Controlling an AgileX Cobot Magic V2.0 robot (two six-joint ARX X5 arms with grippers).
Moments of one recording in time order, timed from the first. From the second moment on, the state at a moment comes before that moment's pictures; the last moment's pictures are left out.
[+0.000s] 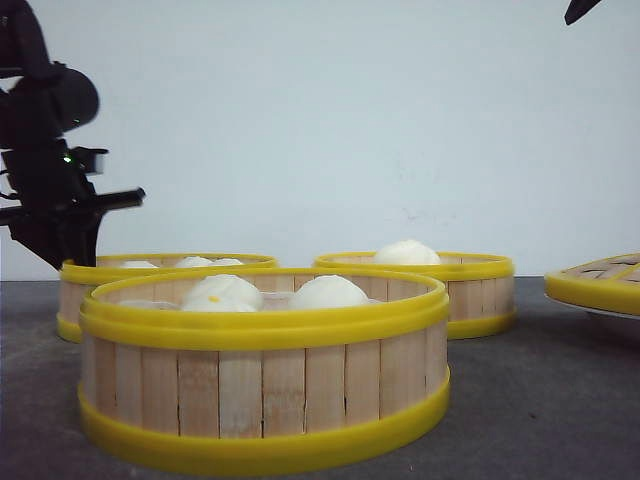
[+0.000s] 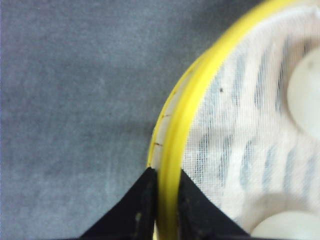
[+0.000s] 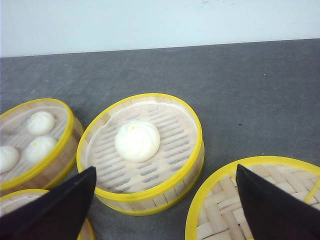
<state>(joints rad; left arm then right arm) -0.04 1.92 1.48 -0.62 0.10 -0.11 0.09 0.87 0.87 -0.38 -0.26 0.18</state>
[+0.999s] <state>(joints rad) -0.21 1.19 1.36 -0.91 0.24 -0.05 0.09 0.81 1.03 -0.54 -0.26 0.17</state>
